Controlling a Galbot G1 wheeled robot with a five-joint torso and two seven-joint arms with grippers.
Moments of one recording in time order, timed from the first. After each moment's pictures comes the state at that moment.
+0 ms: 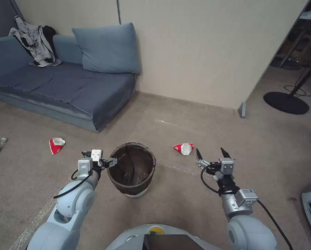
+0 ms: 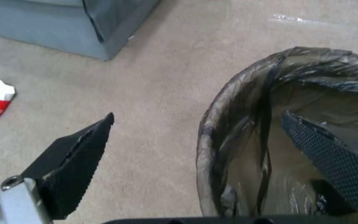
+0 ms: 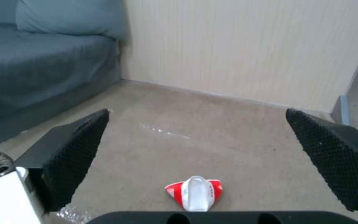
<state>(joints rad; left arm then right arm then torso) 1.44 -1.20 -0.49 -2.19 -0.48 0.74 -0.33 -1.78 1.49 0.63 2.33 0.09 -0.09 -0.04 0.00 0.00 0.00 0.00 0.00</state>
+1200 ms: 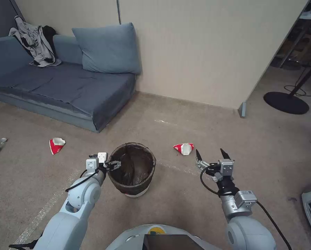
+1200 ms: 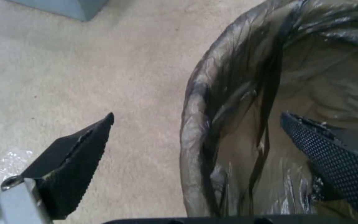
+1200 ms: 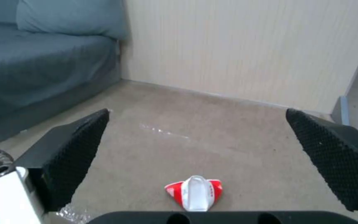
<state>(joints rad) 1.38 -1.22 -0.45 -2.05 -0.54 0.74 -0.34 -1.78 1.50 0.63 2.31 0.08 -0.07 -0.05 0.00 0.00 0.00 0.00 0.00</state>
